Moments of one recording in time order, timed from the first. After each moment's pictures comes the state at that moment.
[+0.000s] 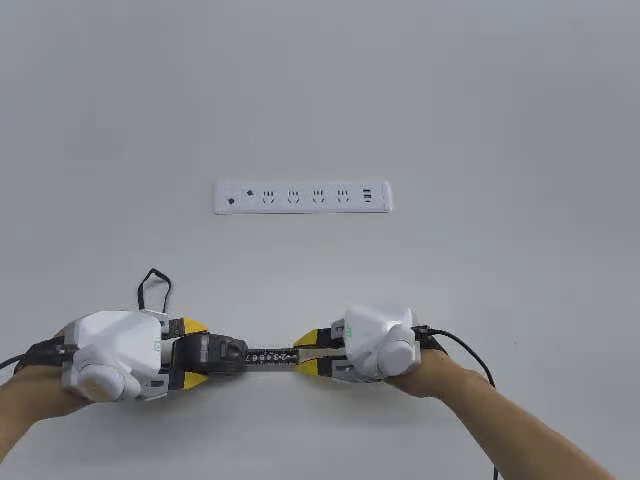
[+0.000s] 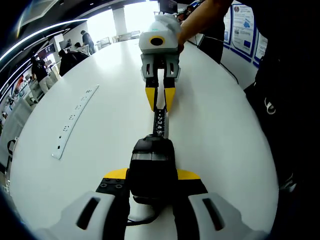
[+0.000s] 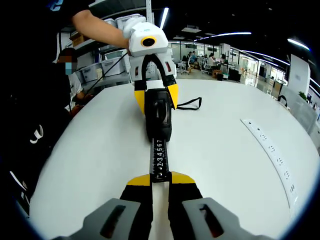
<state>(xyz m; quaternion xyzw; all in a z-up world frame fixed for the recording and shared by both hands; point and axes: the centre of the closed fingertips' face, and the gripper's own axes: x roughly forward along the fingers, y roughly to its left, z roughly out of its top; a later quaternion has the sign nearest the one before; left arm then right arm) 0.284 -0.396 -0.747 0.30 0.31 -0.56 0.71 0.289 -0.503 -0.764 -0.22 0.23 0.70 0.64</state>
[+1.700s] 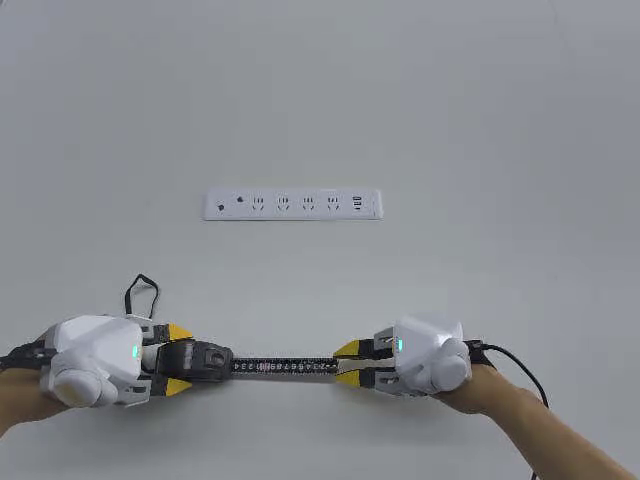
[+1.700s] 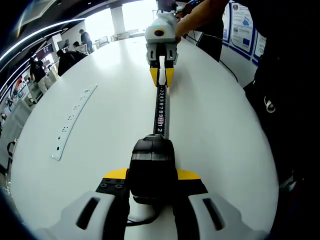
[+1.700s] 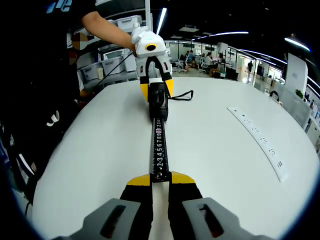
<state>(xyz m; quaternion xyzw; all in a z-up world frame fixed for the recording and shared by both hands) 0.283 -0.401 -0.745 0.31 0.31 -0.56 0.70 0.291 -0.574 -0.757 -0.22 0.23 0.69 0.65</state>
